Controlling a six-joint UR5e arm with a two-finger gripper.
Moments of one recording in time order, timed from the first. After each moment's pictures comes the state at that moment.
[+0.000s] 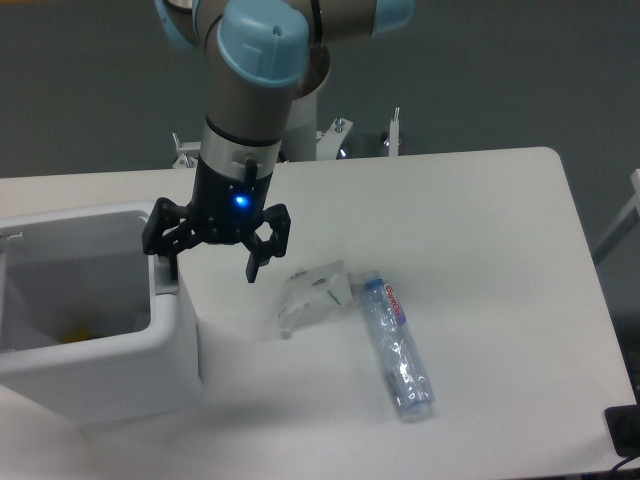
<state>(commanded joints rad) 2.26 -1.73 -1.54 -1.12 1.21 0.02</state>
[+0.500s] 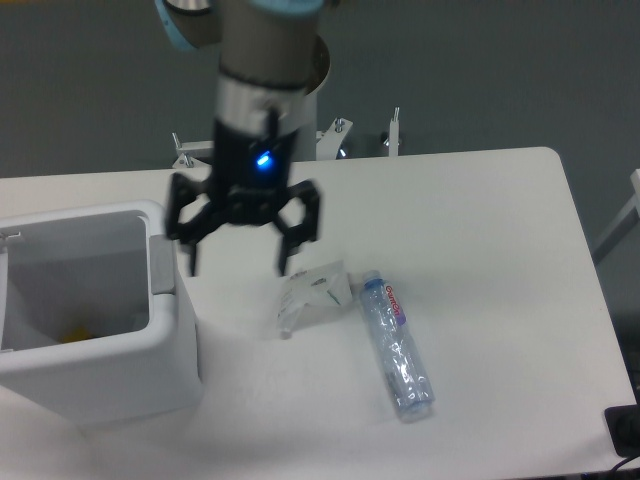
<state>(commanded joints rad) 2.45 -1.72 -1.32 -1.09 1.25 0.06</state>
